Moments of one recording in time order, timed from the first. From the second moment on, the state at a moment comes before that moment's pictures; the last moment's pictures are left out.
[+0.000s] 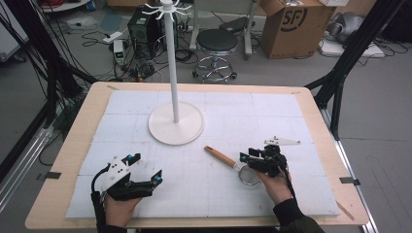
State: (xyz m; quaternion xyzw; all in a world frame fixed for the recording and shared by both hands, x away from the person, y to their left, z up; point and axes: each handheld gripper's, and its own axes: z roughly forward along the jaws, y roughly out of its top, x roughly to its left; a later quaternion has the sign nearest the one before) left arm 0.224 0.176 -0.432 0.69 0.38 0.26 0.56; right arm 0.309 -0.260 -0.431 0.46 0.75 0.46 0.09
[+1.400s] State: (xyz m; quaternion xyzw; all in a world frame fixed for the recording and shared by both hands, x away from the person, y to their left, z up) left arm 0.226 0.174 -0.433 0.69 0.37 0.25 0.57; right arm 0.330 -0.203 -0.441 0.39 0.86 0.34 0.03
